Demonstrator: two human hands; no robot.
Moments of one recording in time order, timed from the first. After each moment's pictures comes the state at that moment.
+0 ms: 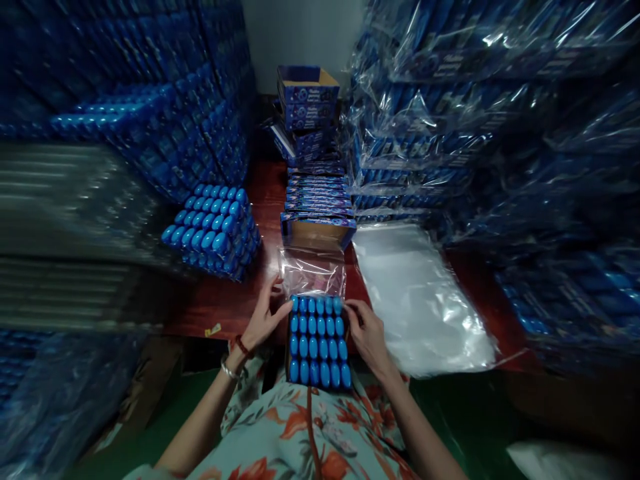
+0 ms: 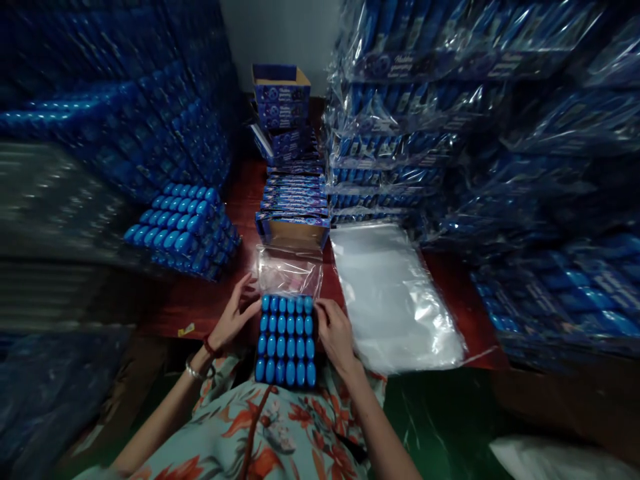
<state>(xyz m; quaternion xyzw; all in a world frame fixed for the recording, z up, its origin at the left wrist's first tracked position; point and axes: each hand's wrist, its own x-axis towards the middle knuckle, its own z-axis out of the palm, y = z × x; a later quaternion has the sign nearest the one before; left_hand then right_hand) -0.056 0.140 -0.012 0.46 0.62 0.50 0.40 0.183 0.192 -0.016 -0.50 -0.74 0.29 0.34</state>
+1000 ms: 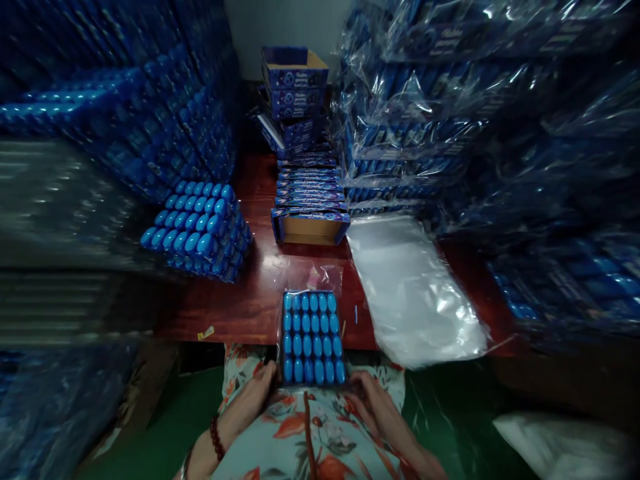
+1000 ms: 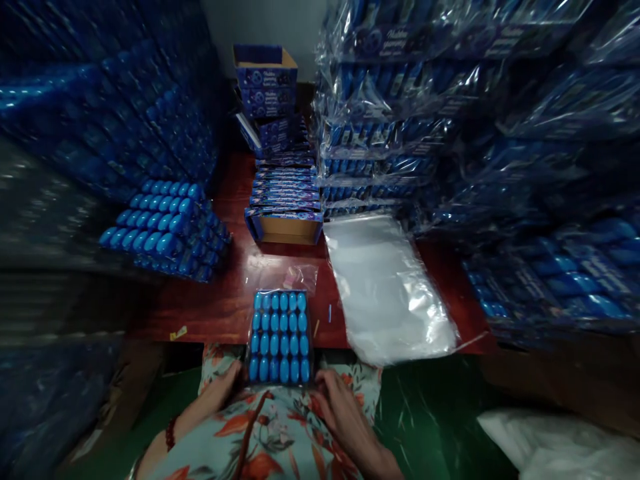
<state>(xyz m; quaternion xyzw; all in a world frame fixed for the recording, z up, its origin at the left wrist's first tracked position) -0.046 0.018 -0.030 0.59 0.62 0.19 0.48 0.242 0.077 -0.032 -0.46 -0.80 0.35 0.17</state>
